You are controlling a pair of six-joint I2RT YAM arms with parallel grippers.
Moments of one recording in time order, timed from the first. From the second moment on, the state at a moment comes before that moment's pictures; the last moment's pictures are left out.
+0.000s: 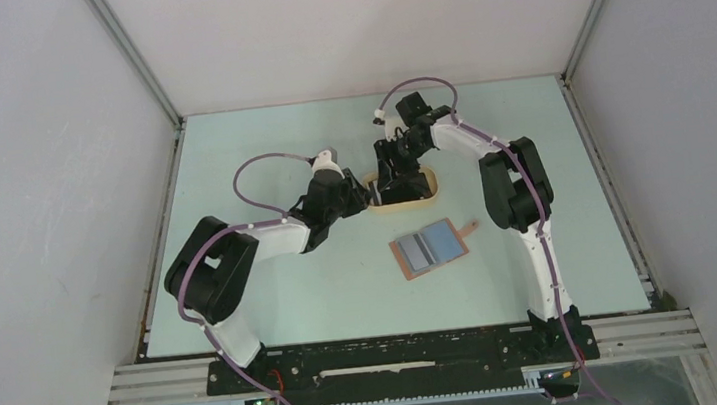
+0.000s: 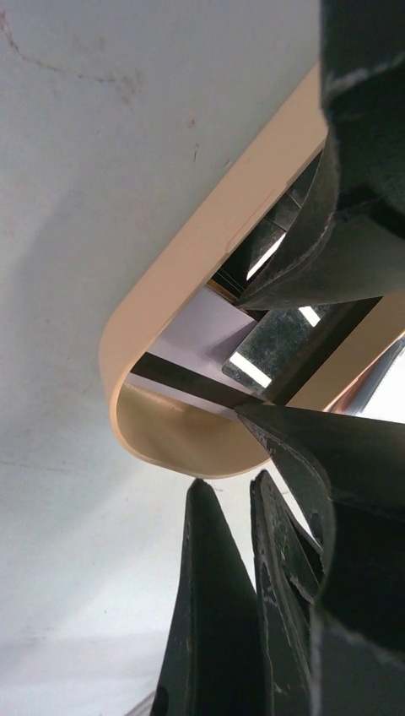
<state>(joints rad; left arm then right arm) -0.60 1.74 0.83 0.40 -0.09 -0.72 0.41 2.29 1.87 -0.71 -0.57 0.08</state>
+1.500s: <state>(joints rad) -0.60 1.74 0.83 0.40 -0.07 -0.72 0.40 2.30 1.85 -0.63 -0.74 0.20</state>
